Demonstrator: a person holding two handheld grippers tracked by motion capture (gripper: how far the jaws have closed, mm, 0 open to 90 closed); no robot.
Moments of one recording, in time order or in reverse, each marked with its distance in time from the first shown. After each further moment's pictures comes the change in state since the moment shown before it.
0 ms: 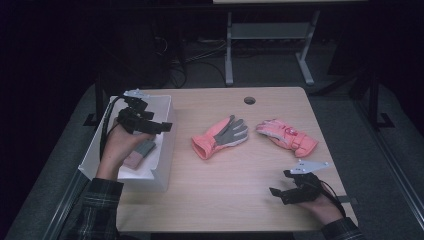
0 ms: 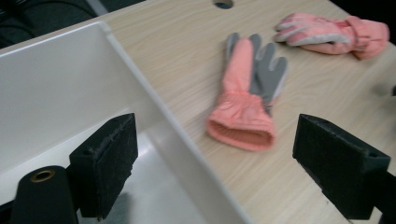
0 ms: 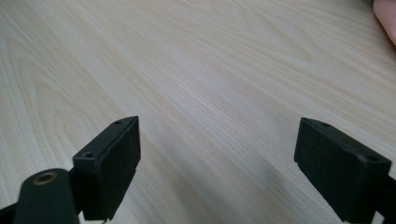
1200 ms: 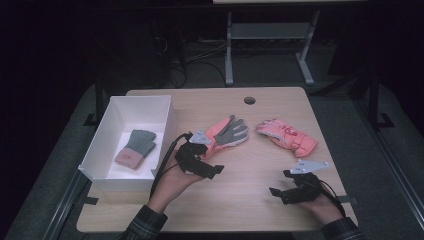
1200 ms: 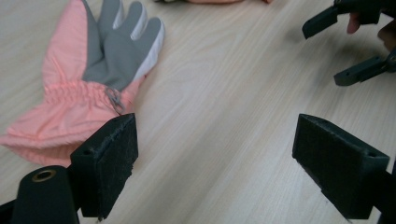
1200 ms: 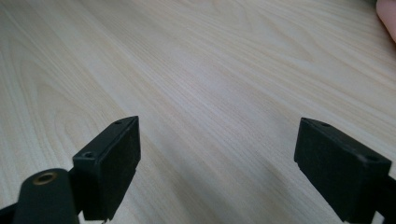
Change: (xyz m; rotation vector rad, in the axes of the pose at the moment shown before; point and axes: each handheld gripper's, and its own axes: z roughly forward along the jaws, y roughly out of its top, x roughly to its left) left arm -0.124 -0.047 0.092 0.055 -0.167 0.185; right arm -0.001 0.000 0.001 -0.002 0.006 -0.005
